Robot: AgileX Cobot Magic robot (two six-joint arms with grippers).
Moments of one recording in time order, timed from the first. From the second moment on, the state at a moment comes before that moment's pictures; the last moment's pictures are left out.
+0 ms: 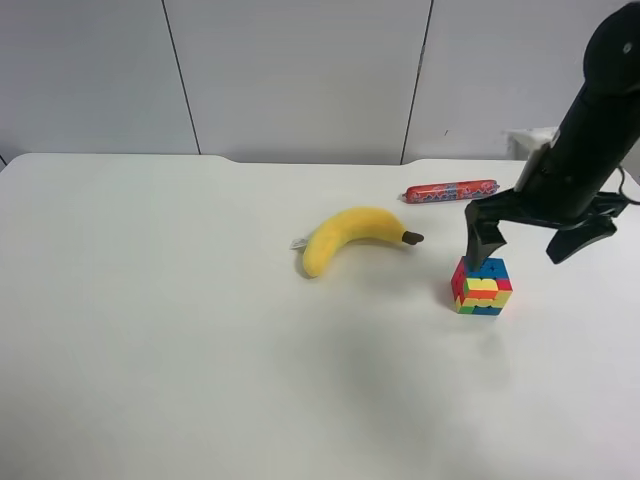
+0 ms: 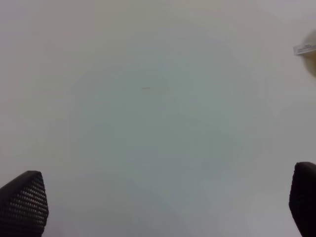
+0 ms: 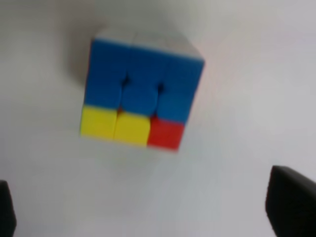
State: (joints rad) left arm -0.03 0.00 -0.51 -0.09 1.06 0.07; right arm 0.16 1.64 -1.06 0.11 1.00 -0.03
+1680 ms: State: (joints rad) left arm -0.03 0.00 -0.51 -0.09 1.06 0.07; right arm 0.16 0.04 -0.50 0.10 1.08 -0.07
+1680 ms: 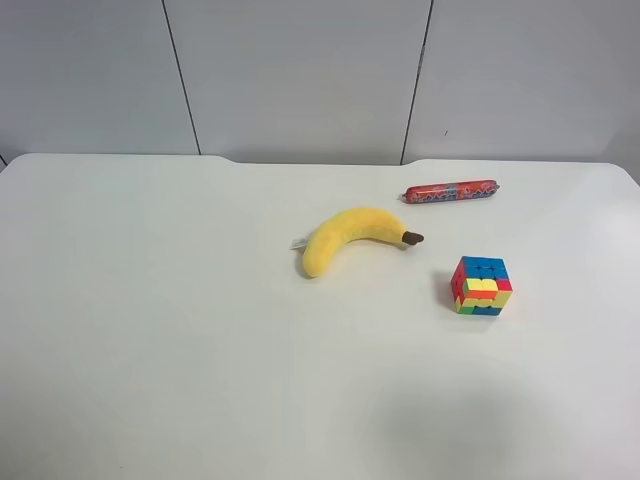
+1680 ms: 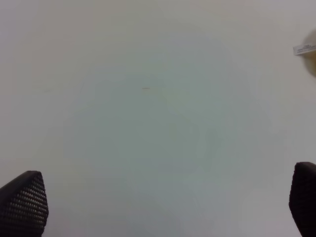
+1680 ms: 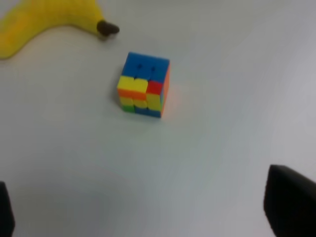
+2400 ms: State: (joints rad) left arm -0.03 0.00 -0.51 -0.09 1.06 0.07; right arm 0.16 0.00 -0.50 0.15 1.07 -0.07
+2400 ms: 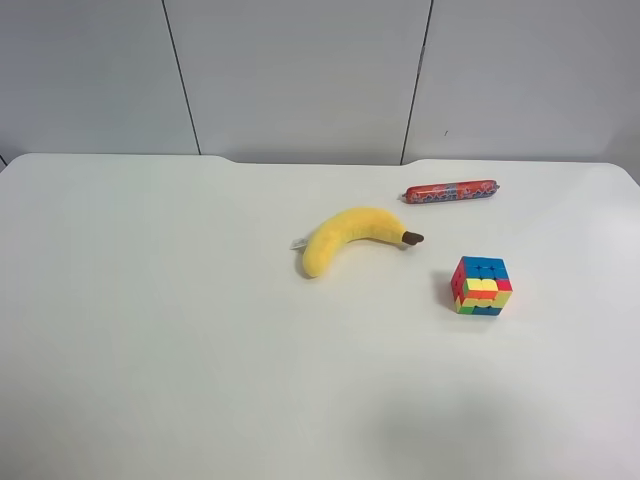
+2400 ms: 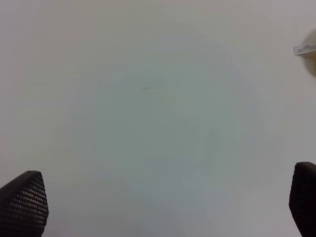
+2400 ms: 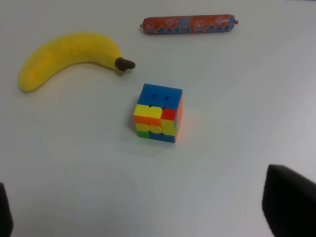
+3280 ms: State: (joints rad) left arm -0.03 0.00 -0.51 -0.09 1.06 0.07; right arm 0.04 0.00 -0.50 0.14 1.07 -0.06
